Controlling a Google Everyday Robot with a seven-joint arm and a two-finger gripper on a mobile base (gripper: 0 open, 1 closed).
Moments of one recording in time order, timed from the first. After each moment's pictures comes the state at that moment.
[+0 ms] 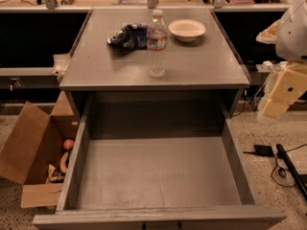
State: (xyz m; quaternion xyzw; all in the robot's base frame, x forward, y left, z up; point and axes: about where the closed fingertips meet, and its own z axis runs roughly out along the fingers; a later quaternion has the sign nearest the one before) arm 0.438 -0.215 0.984 -0.60 0.78 -0.04 0.17
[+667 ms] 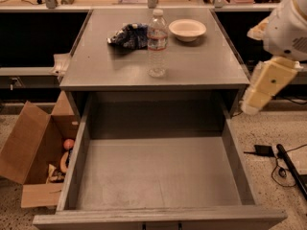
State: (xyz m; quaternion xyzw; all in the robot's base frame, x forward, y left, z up) arm 0.467 -0.204 0.978 -0.59 0.78 -0.03 0.20
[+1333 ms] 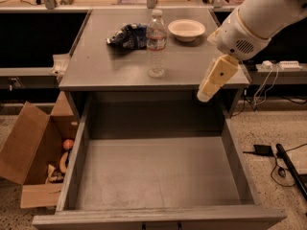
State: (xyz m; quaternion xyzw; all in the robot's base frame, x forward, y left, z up) arm 0.542 -0.142 0.937 -0.59 0.77 0.06 0.25
